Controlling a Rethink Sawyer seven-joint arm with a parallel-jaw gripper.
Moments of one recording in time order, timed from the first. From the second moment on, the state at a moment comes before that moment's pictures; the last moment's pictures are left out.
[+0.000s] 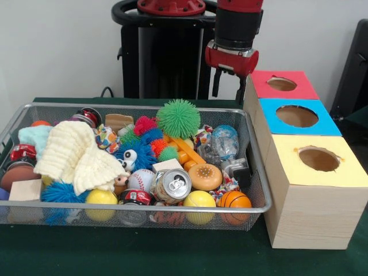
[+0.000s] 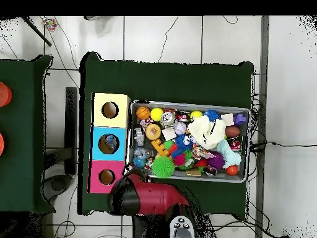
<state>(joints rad) -0.08 -0.76 -0.05 2.10 -0.10 0.12 2.34</state>
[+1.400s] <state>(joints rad) -0.16 -0.67 -0.05 1.98 -0.10 0.13 2.34</state>
